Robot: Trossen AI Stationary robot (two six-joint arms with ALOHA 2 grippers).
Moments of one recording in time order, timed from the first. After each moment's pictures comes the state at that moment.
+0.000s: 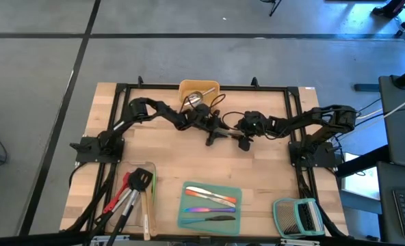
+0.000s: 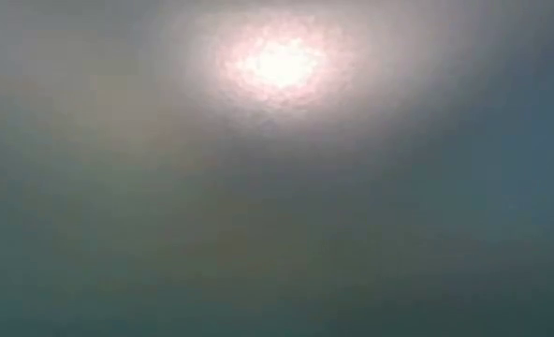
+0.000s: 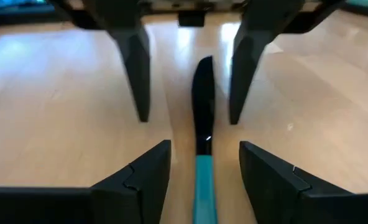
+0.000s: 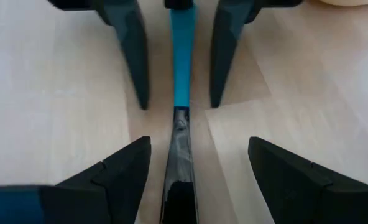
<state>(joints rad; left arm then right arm) 0.35 2.36 1.20 0.80 0.48 0.21 -0.33 1.56 0.38 0.43 -0.08 -0.09</state>
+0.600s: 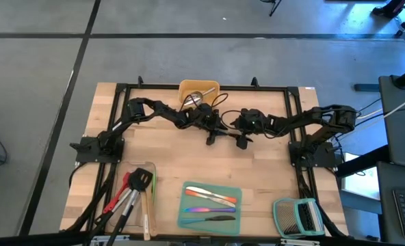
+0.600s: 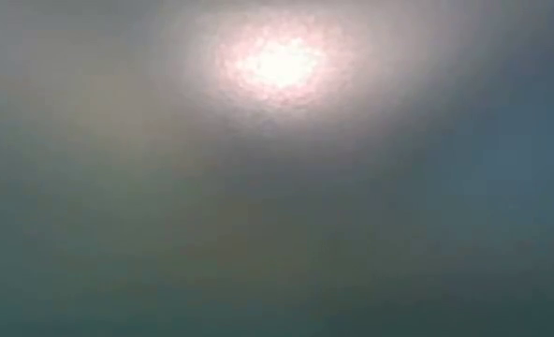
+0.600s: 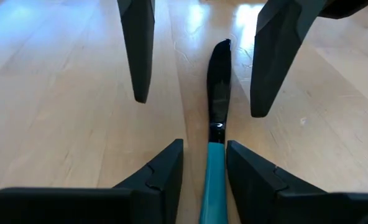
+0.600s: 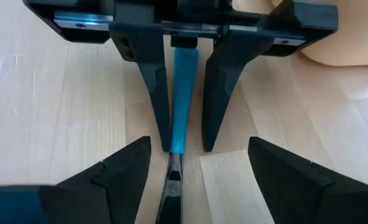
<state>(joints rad) 0.32 2.35 1.20 0.59 0.43 0.16 -0.33 1.56 0.42 0.46 -0.08 -0.17</state>
